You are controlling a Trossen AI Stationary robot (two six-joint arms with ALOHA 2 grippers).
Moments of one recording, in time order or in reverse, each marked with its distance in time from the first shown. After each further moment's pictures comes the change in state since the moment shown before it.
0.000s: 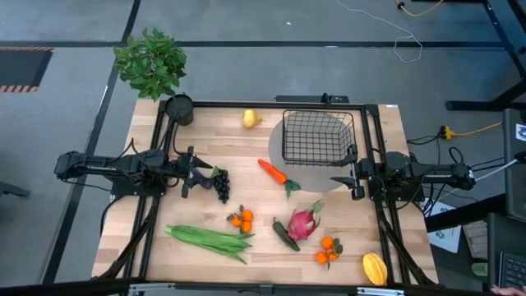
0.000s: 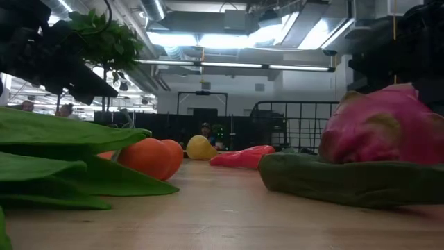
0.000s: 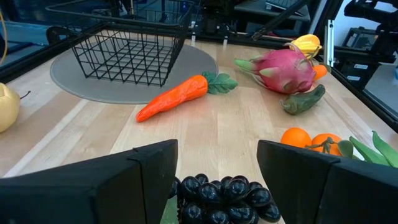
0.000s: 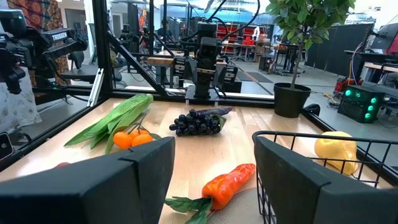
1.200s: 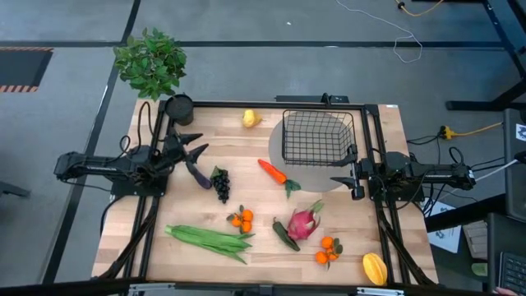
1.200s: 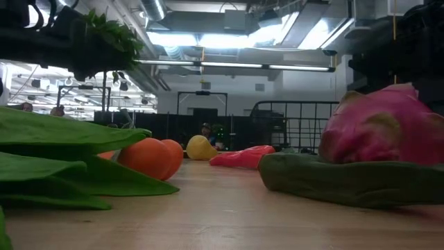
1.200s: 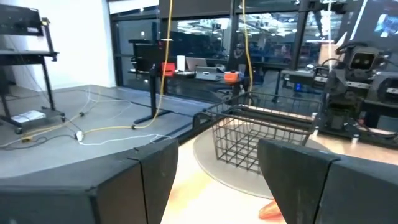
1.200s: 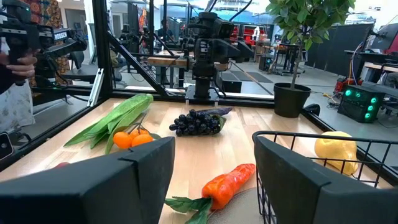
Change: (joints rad) left arm 0.014 0.000 0.005 0.341 -0.548 0.166; right arm 0.000 0.000 0.000 0.000 0.000 0.000
